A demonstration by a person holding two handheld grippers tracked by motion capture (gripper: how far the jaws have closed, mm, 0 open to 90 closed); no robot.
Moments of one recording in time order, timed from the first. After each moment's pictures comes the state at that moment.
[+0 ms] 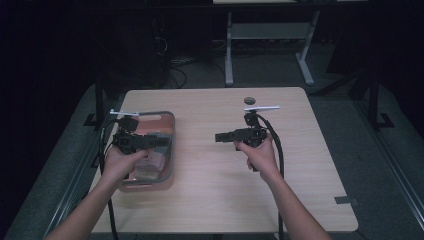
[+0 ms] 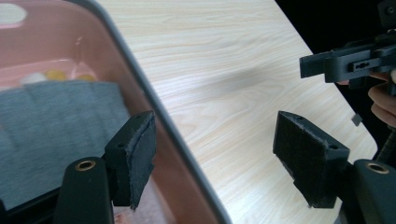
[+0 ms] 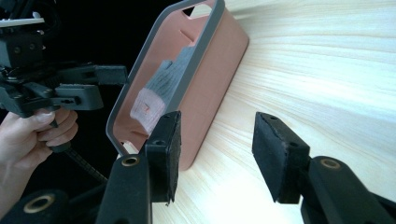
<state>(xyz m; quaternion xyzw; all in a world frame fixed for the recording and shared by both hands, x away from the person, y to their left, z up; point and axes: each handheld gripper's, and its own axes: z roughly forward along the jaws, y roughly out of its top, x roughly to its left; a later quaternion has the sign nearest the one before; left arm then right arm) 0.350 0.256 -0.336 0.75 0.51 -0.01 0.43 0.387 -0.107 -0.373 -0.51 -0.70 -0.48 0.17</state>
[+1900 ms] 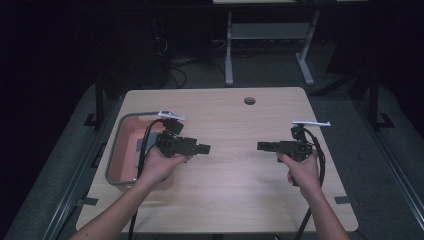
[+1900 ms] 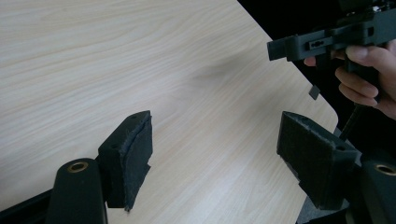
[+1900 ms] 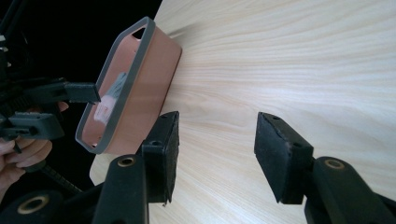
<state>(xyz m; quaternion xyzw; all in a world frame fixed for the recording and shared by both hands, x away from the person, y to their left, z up) 0.346 0.151 -0.341 0.80 0.42 -0.05 0.43 0.347 -0.218 -0.391 -0.58 -0.64 -0.48 0.13</state>
